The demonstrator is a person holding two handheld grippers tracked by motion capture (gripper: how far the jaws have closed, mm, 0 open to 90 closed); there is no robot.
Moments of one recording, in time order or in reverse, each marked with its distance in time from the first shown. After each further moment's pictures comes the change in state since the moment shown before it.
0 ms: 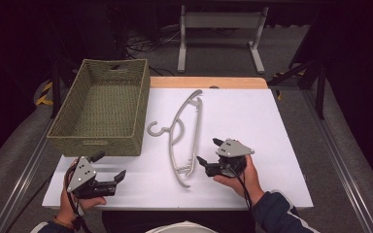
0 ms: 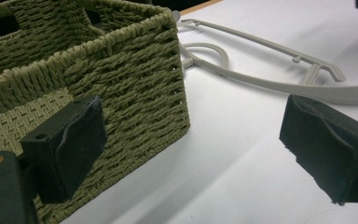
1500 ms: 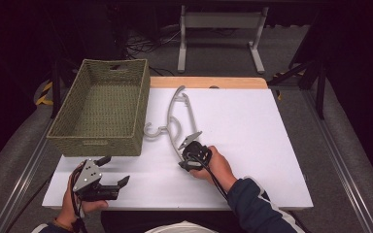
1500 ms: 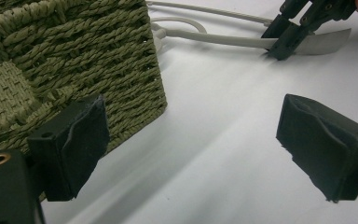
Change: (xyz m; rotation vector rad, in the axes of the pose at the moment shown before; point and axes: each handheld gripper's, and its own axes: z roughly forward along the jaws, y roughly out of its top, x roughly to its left) left arm -0.006 -0.004 0.007 0.083 -0.072 0.005; right arm 0.021 0.018 0.092 0.489 0.259 -0.017
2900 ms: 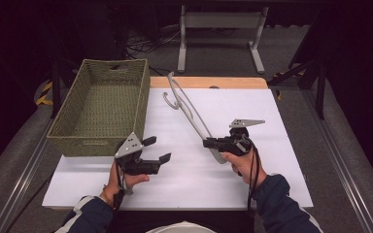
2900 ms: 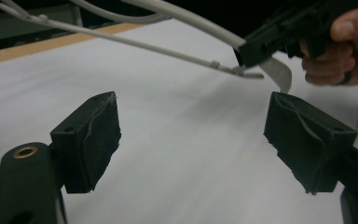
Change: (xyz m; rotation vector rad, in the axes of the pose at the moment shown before) left arm -0.026 0.086 0.102 -0.138 -0.234 -0.126; right arm -0.068 -0.057 -0.078 -0.515 0.218 0.320
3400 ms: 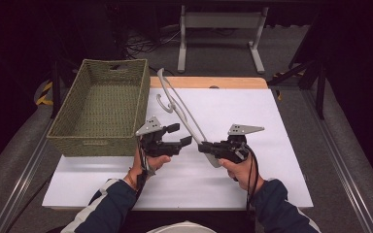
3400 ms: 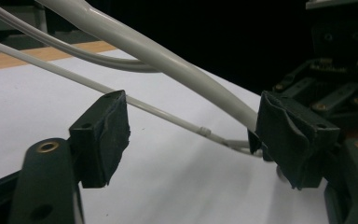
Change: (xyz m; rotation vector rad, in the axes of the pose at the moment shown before) left arm 0.007 0.025 0.054 -0.055 -0.122 -0.134; right arm 0.020 -0.009 0.003 -0.071 0.068 -0.062
